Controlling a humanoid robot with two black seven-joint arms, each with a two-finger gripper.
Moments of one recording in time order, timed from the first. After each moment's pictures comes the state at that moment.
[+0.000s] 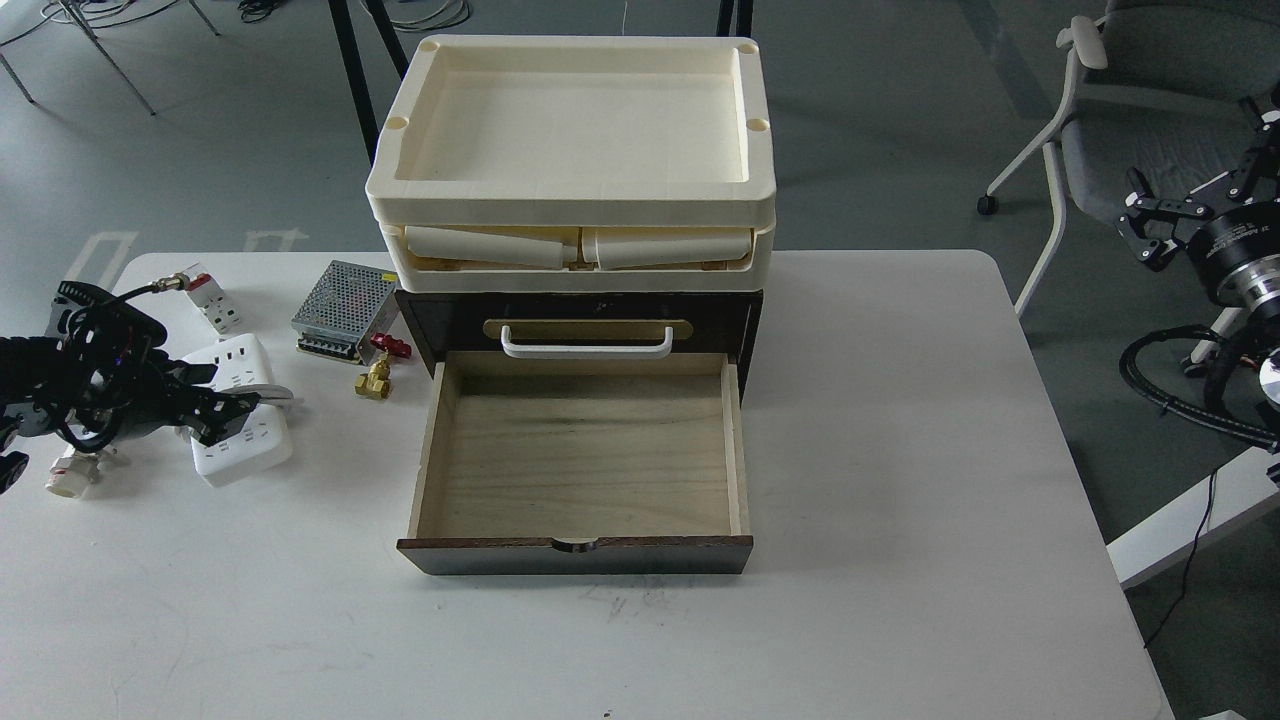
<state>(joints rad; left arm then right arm) -0.74 0.73 -0.37 -0.65 2.18 -0.12 -0.49 0.77 -0.51 0.77 0.42 0.18 0.49 0.25</state>
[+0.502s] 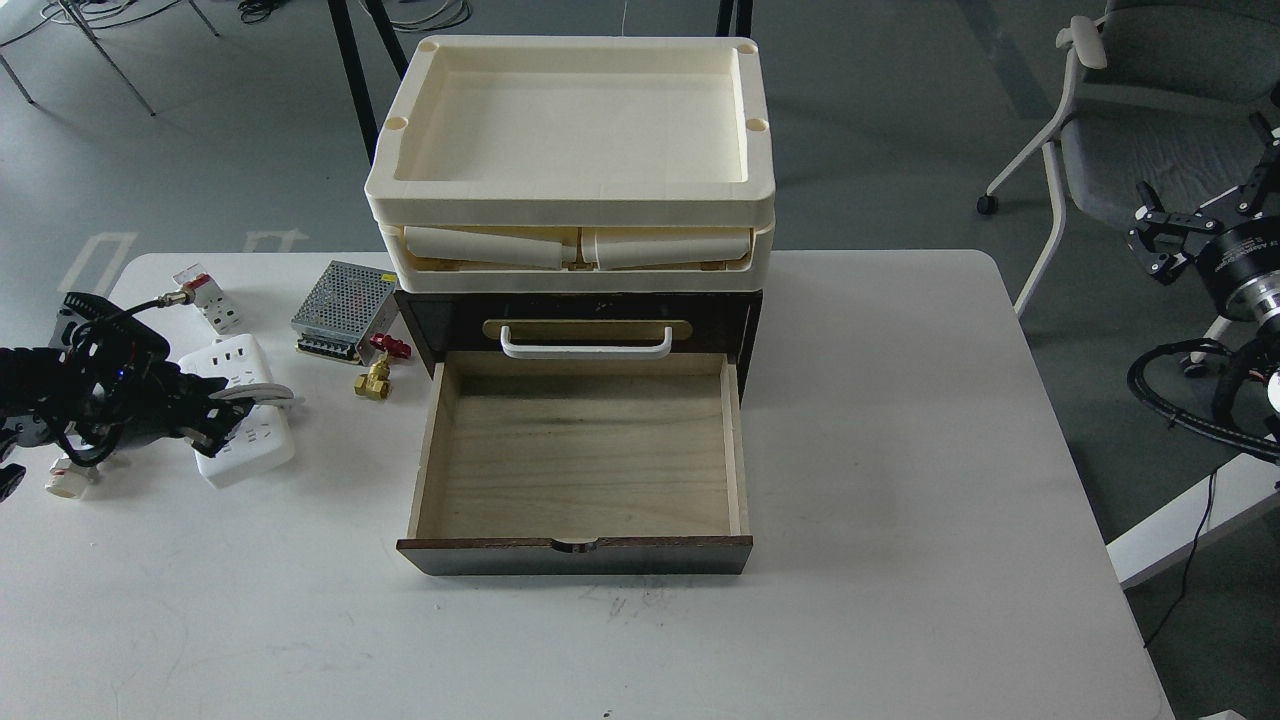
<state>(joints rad) -0.74 0.73 -0.31 -0.66 2.18 -0.11 -0.49 0.74 -0.52 0.77 0.42 0.18 0.49 0.26</state>
